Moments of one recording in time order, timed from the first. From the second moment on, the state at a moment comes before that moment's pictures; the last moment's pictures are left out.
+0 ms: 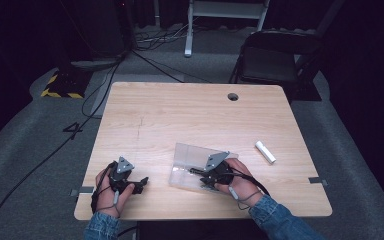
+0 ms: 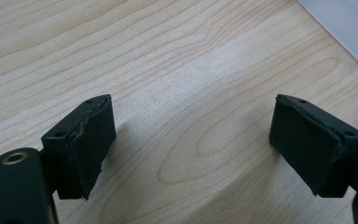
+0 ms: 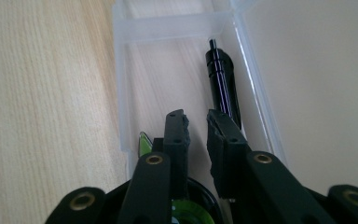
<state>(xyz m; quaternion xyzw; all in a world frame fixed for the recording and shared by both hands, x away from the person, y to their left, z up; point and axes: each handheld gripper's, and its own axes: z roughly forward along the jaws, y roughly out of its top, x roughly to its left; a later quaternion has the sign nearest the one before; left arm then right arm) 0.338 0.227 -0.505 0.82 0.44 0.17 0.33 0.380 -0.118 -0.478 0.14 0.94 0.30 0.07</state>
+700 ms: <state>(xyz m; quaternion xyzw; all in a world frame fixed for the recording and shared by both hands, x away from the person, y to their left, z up) 0.338 0.227 -0.505 0.82 0.44 0.17 0.33 0.381 -0.134 -0.466 0.13 0.94 0.29 0.16</state>
